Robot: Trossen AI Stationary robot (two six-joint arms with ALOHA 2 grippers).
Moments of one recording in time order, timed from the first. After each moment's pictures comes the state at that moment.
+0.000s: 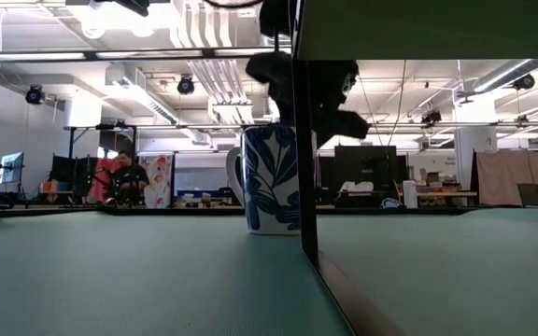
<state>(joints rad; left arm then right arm) -0.17 1.14 1.43 -1.20 -0.41 -0.40 -0.02 1.88 1.45 -0.69 0.01 0.79</state>
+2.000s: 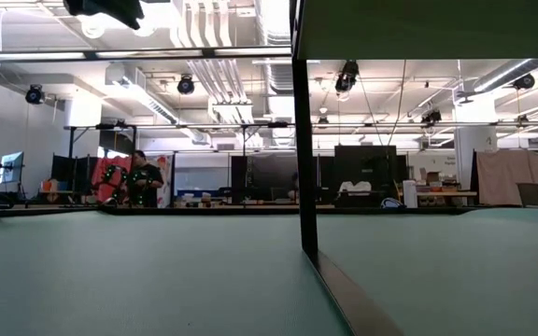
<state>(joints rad) -0.17 1.04 1.29 -1.13 -0.49 -0.67 0.43 1.81 2.05 -1.54 0.05 0.94</state>
